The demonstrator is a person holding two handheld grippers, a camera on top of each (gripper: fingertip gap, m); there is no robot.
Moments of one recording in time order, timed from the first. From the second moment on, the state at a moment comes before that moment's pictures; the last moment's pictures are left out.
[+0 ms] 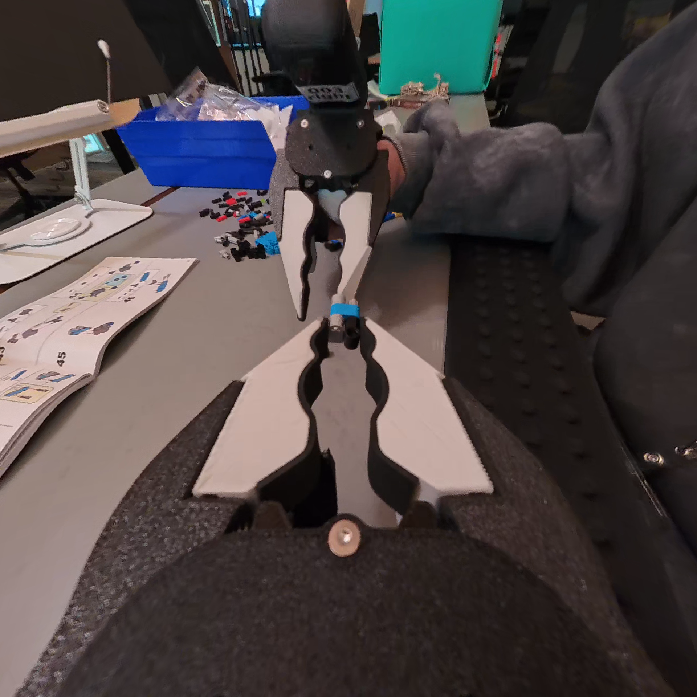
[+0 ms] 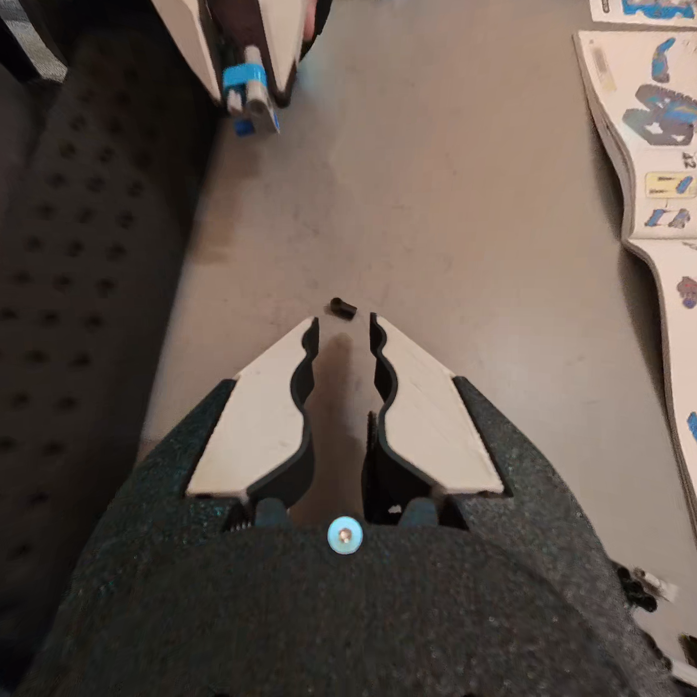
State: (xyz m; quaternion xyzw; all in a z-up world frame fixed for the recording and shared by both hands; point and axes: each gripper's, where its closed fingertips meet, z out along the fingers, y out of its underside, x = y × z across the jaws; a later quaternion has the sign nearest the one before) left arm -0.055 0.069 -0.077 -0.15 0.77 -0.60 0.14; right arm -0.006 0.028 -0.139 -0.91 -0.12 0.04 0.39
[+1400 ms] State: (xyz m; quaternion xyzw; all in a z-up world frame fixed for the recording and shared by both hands) left arm -0.010 0.101 -0.085 -0.23 0.76 -0.56 0.24; right arm 0.061 0.051 -0.096 -0.85 0.16 0.00 0.50
